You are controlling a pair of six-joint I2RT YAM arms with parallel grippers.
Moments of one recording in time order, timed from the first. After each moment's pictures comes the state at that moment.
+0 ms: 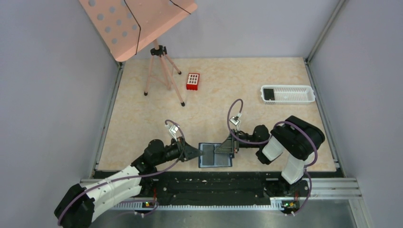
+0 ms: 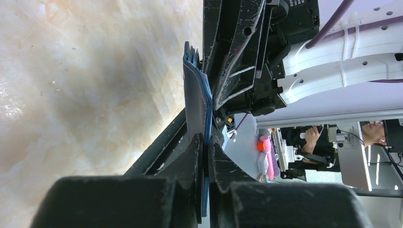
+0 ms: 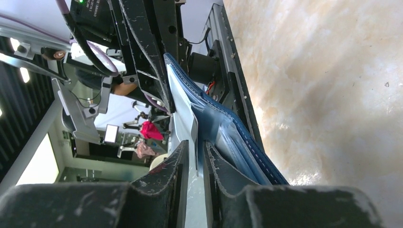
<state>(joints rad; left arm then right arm) -0.74 0.70 0.07 0.47 0.41 -1.10 0.63 1.76 0.22 1.52 -0.91 1.19</state>
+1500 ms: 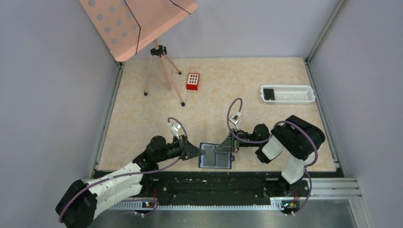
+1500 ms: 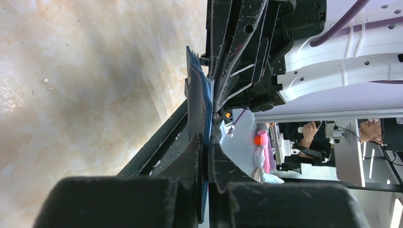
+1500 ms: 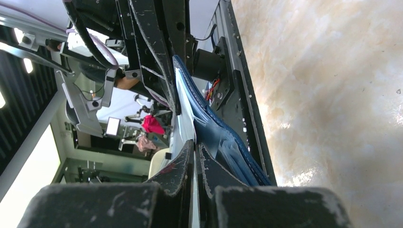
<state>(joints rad) -0.72 0.77 0.12 0.46 0.46 -1.10 0.62 1.76 0.24 1.53 -0.95 1.19</state>
